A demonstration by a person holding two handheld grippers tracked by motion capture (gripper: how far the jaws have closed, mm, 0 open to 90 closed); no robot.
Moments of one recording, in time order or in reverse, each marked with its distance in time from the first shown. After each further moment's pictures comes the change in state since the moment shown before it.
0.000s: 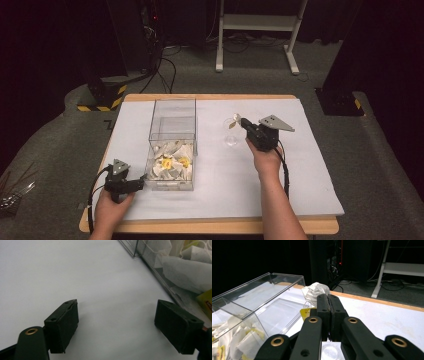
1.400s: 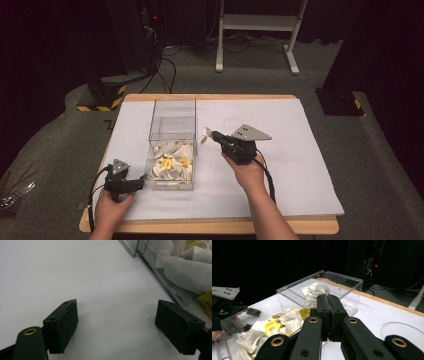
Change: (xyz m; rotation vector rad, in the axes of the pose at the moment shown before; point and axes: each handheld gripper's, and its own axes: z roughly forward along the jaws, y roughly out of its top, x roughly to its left) left arm 0.001 0.000 0.000 0.005 -0.004 -0.007; right arm 0.080 0.010 -0.011 0.026 0.237 -0.116
